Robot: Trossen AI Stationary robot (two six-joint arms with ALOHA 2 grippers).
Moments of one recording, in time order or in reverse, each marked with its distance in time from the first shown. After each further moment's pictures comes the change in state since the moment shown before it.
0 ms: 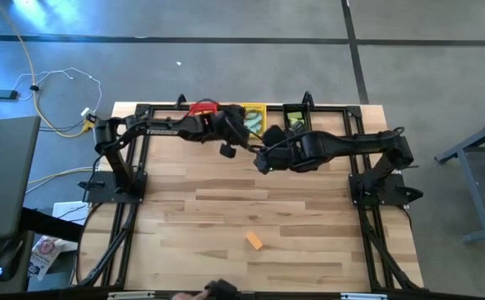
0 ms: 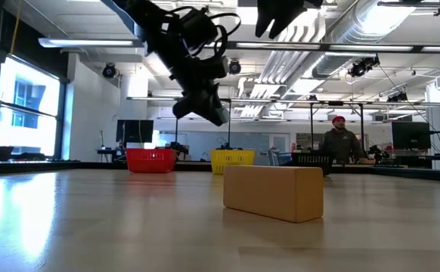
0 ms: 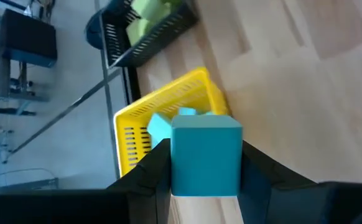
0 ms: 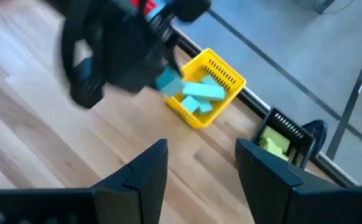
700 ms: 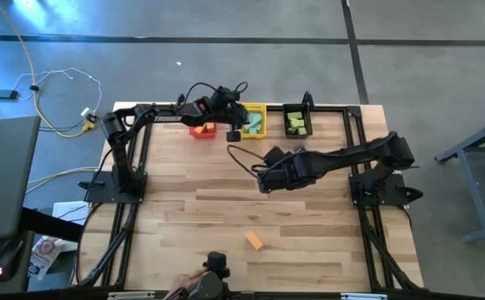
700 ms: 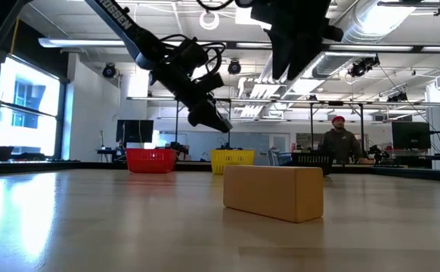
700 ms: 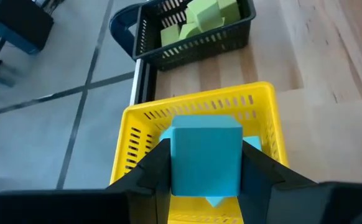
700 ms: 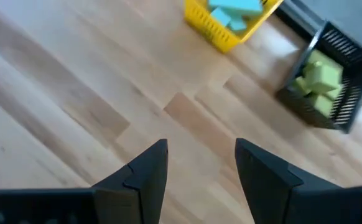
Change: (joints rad) left arm 0.219 0.107 0.000 0.230 0.323 -0.217; right arm 0.064 0.003 -0.279 0.087 -0.160 0.219
